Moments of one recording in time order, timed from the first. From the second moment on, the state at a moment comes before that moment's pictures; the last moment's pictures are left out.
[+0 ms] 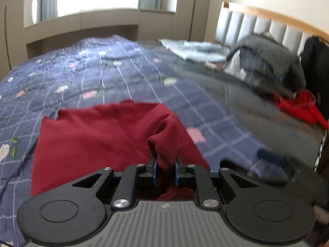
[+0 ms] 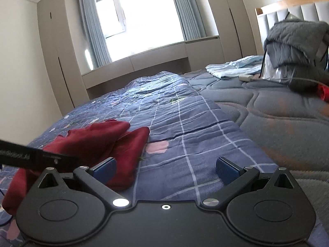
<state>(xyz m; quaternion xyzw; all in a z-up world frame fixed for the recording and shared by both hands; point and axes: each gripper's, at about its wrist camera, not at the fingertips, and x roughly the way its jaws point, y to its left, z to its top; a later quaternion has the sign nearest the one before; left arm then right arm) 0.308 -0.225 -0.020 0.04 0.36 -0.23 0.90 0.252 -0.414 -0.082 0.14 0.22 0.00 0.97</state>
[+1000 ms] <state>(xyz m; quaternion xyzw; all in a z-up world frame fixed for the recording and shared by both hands) 0.297 -0.049 -0.051 -0.20 0.38 -0.03 0.90 0.300 -0.405 -0.056 0.23 0.25 0.16 0.93</state>
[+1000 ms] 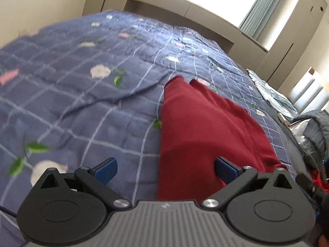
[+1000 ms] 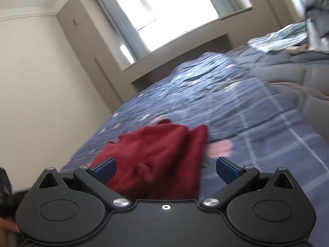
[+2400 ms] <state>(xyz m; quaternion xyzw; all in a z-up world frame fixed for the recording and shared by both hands) 0.336 -0.066 -0.051 -0.15 0.37 -0.05 0.91 0.317 -0.384 -0.051 0.13 0.26 0.04 0.96</state>
